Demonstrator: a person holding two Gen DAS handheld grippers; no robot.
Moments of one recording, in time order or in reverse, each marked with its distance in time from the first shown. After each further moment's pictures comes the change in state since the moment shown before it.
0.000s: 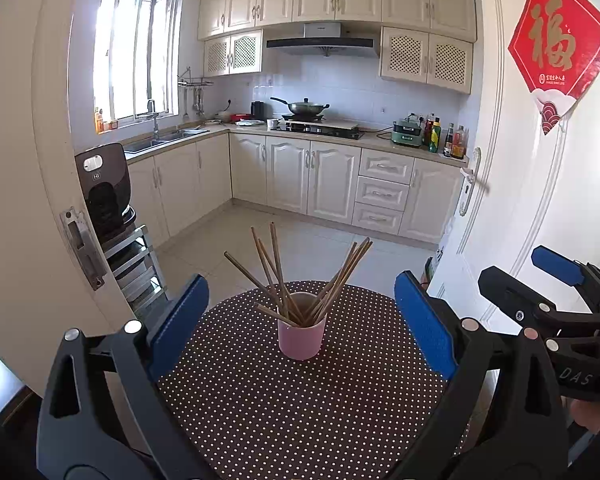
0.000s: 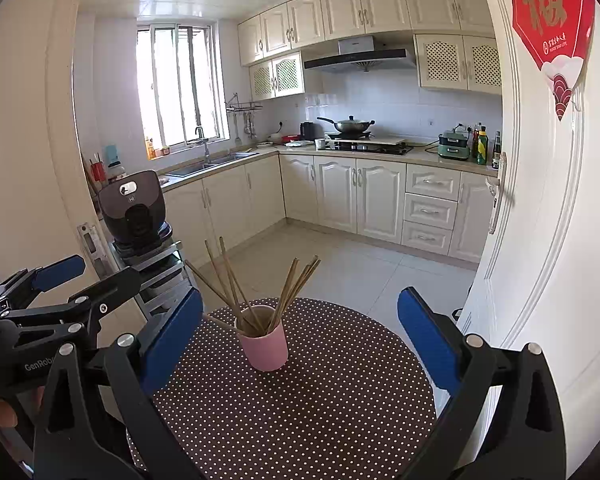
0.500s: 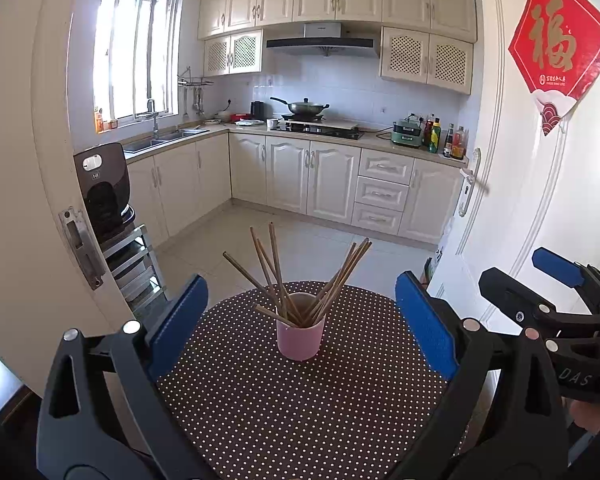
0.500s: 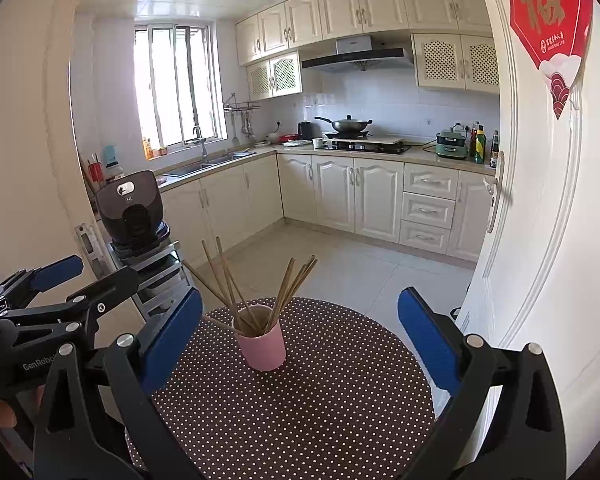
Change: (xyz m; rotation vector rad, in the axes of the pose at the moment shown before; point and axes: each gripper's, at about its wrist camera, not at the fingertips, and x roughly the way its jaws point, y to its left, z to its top) left arm 0.000 0.000 0.000 0.001 -0.001 0.002; right arm 0.000 0.001 0.001 0.004 0.006 -0.006
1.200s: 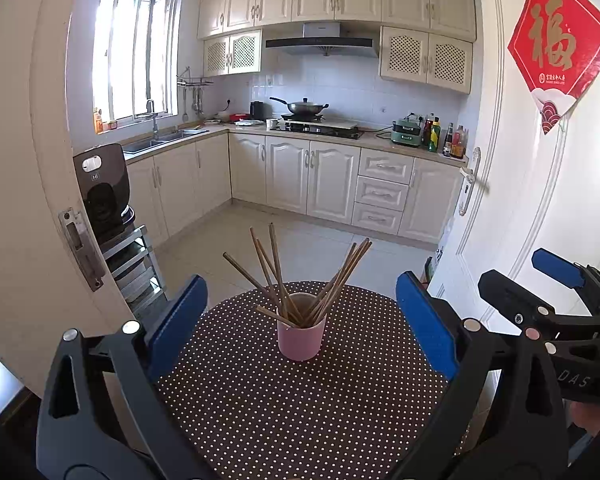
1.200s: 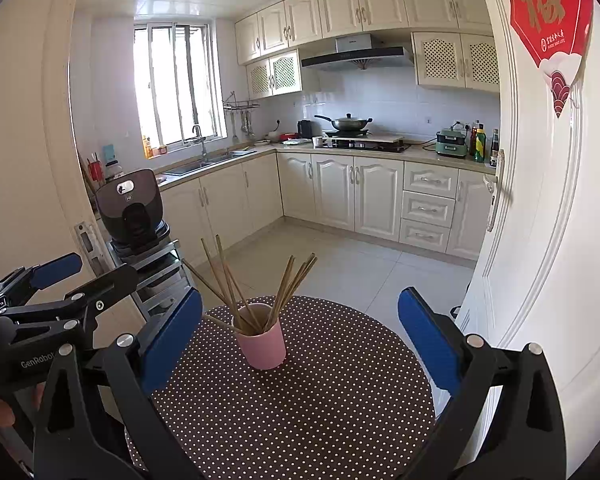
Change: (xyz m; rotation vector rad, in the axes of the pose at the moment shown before) left arm 0.001 -0.001 0.002 -0.001 0.001 -0.002; right arm 0.001 0.001 -0.001 0.000 0.001 -0.004
